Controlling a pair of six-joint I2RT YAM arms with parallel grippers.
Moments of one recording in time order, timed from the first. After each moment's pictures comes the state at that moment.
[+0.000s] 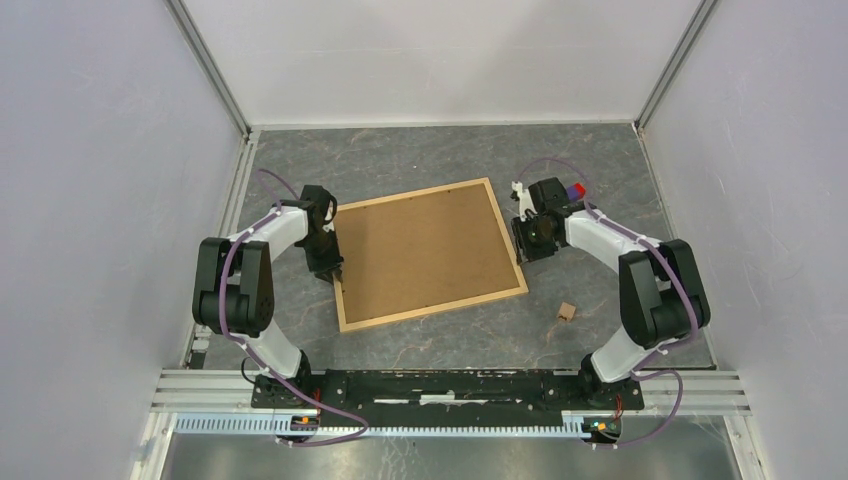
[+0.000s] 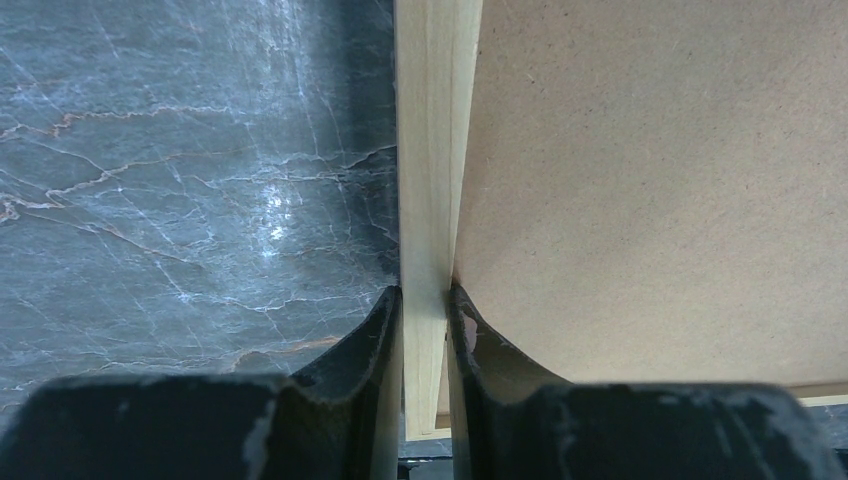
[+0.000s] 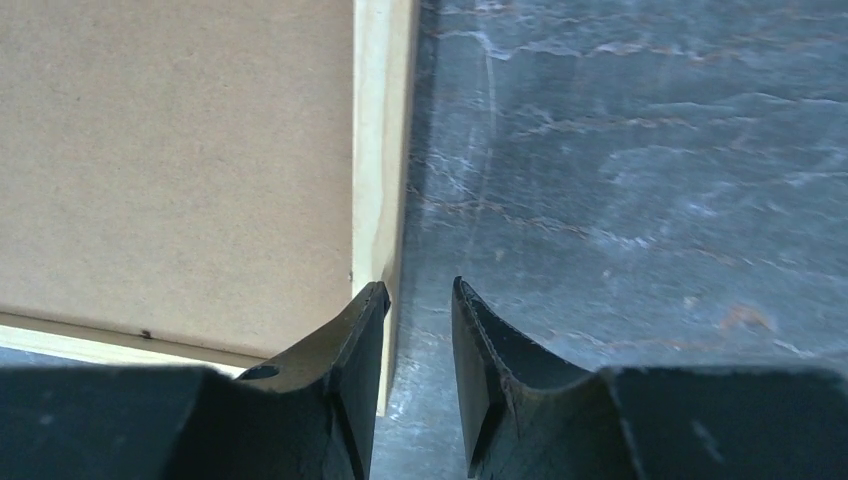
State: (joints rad) left arm -0.10 1.67 1.00 -0.79 0.05 -0.37; right arm 0.28 1.64 0.97 -0.51 -0.16 0.03
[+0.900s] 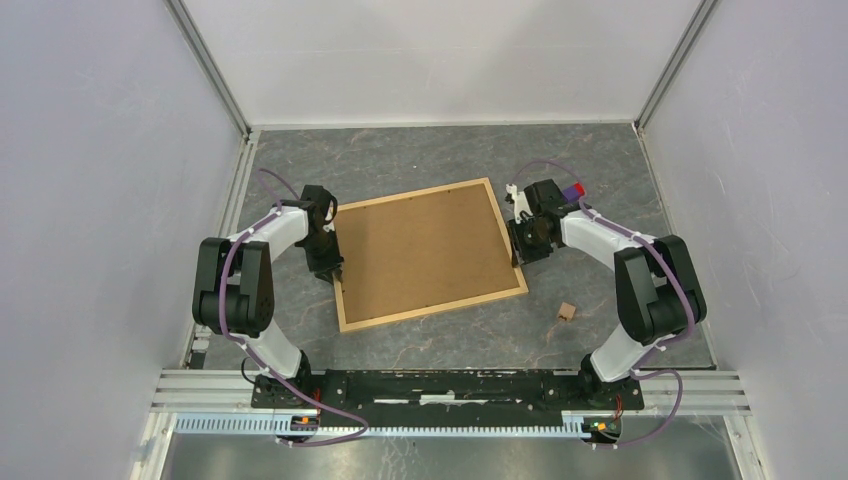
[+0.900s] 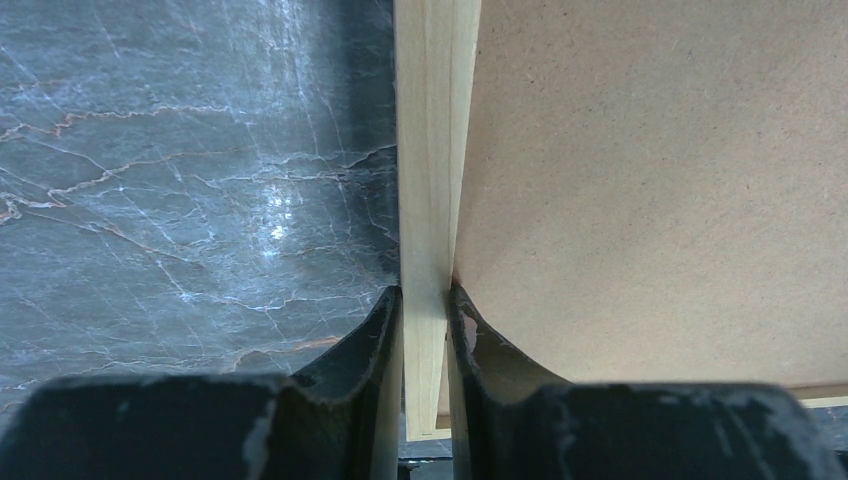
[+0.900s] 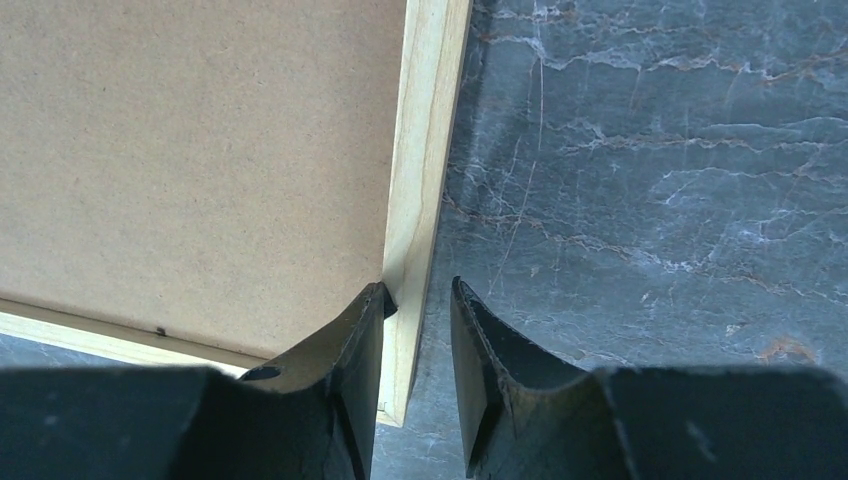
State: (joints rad) left arm -0.10 1.67 1.00 -0.79 0.05 -0.37; right arm 0.29 1.65 0.97 -0.51 -0.16 0.02
